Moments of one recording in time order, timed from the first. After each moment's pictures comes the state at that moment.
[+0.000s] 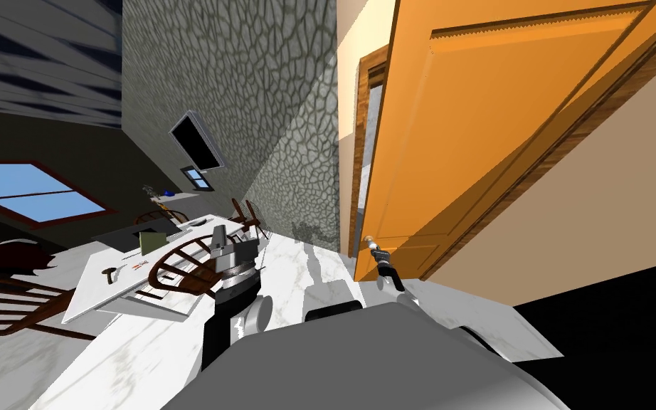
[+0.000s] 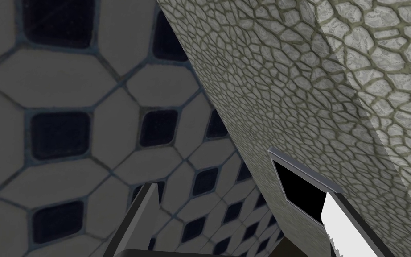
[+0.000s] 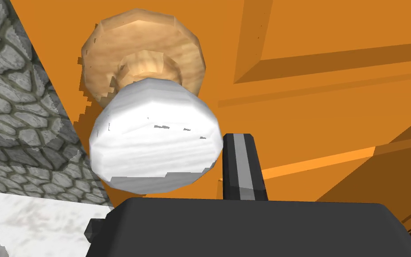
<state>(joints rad) -0.06 -0.23 0.00 -0.77 -0.67 -0.63 -1.25</state>
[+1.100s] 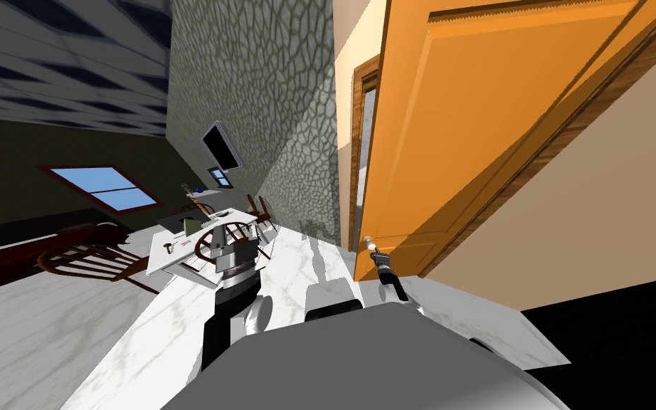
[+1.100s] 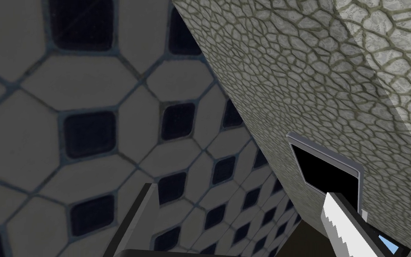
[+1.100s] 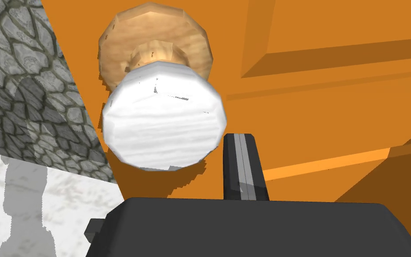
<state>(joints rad) 0.01 -0.25 0.10 -0.82 -0.63 -0.73 -1.33</state>
